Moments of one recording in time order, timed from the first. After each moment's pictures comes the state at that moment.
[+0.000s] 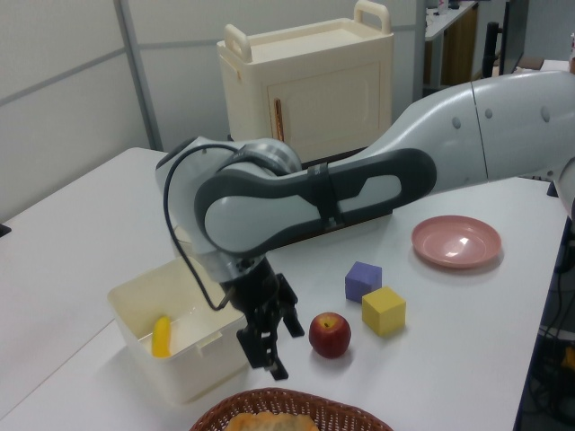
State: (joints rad) arm 0.36 0.38 0.03 -1.44 0.07 1.43 0.07
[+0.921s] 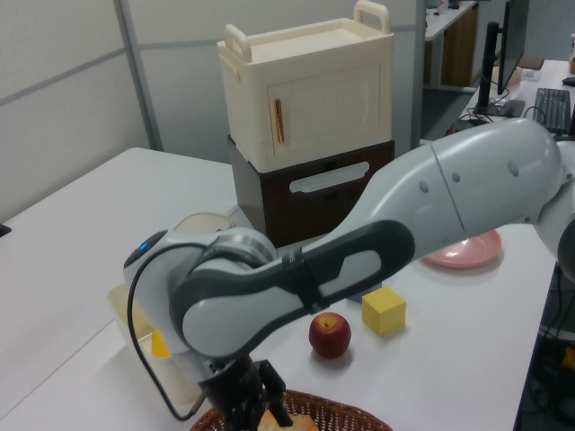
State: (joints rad) arm 0.51 0.50 0.03 -1.46 0.15 1.56 0.25
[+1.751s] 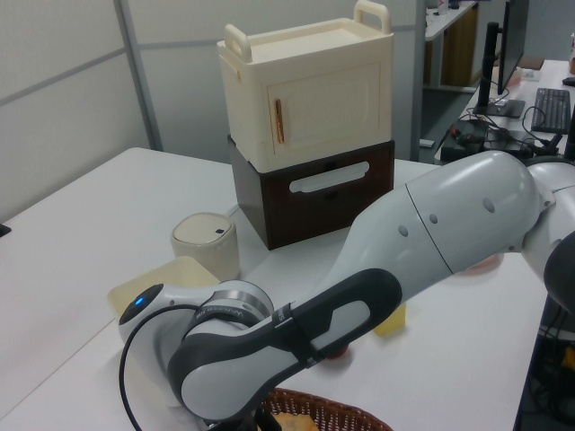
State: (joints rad) arm 0.55 0.57 0.03 -1.49 0.15 1.67 0.30
